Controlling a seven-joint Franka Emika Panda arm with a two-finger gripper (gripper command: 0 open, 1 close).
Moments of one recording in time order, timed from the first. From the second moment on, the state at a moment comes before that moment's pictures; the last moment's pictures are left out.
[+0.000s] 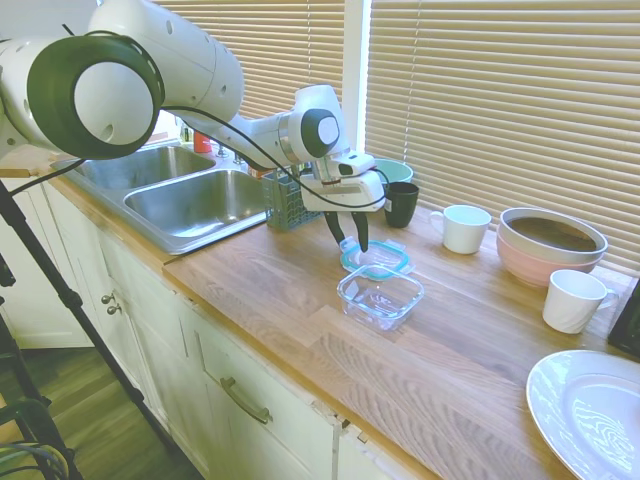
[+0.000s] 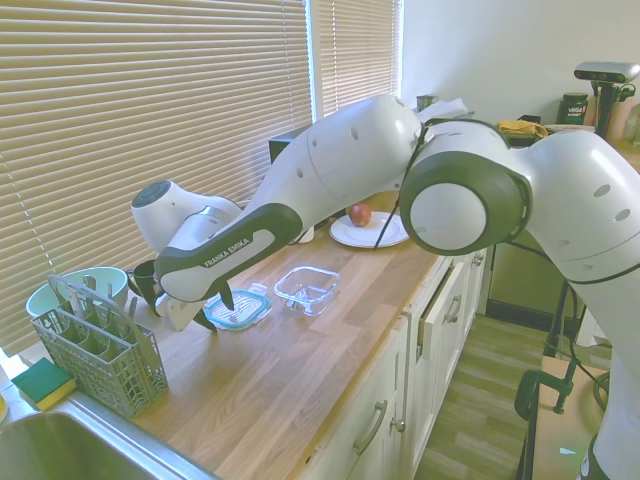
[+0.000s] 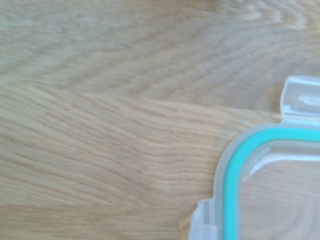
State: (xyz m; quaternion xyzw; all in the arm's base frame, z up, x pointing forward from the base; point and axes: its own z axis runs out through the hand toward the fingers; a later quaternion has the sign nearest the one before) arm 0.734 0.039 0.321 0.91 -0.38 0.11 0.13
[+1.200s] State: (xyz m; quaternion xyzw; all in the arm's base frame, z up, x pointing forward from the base) arm 0.736 0.039 0.331 0.91 -0.38 0.12 0.13
